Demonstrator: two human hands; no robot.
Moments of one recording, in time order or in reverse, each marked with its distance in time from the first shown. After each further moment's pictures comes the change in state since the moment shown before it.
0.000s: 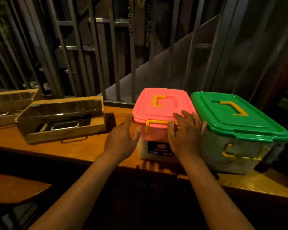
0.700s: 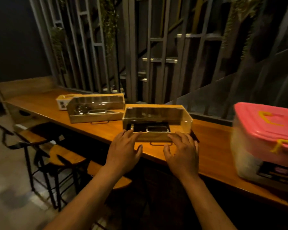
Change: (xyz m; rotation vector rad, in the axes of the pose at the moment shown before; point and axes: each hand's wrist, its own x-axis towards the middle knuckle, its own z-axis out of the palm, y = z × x) left_hand -0.097 -0.277 -0.194 0.326 0.054 -0.116; right_hand -0.146 -0.301 0.096 0.292 -0.383 -0.188
